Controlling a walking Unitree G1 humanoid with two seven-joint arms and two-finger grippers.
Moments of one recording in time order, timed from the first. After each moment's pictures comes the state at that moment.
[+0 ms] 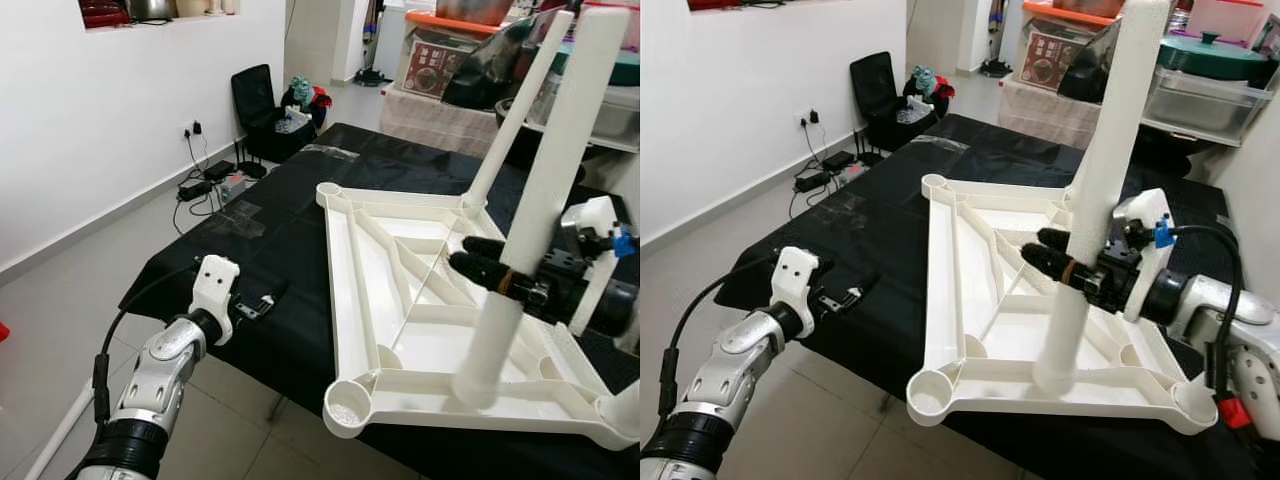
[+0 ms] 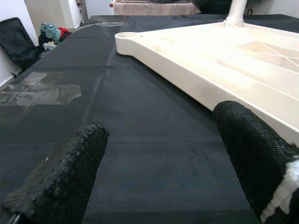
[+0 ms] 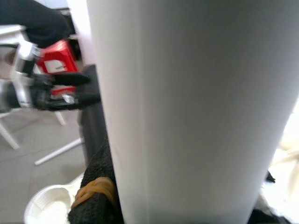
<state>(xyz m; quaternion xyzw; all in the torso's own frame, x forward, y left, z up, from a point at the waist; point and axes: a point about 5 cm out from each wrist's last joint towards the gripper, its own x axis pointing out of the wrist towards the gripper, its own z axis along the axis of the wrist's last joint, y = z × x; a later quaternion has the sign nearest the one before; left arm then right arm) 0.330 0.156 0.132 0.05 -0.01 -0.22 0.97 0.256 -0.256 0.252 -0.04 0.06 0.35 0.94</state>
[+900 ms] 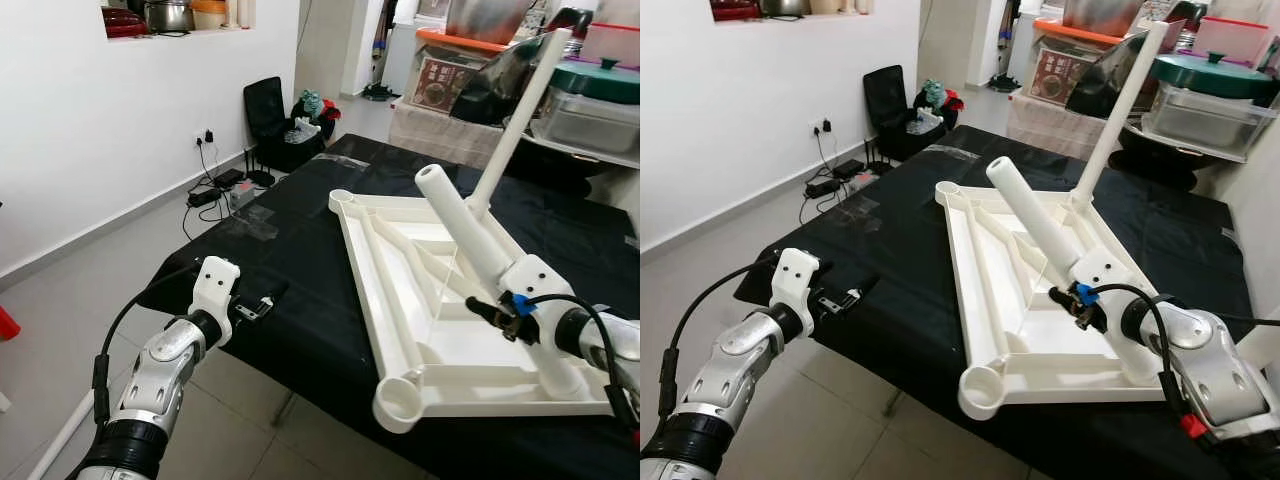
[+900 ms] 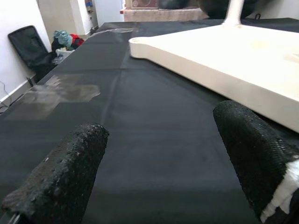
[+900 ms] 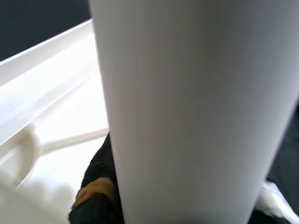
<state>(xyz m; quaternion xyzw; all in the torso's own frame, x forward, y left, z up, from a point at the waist) 0.330 0.158 0.130 0.06 -0.01 -0.21 0.97 0.296 -0.272 0.189 -0.31 0.10 0.16 0.93</state>
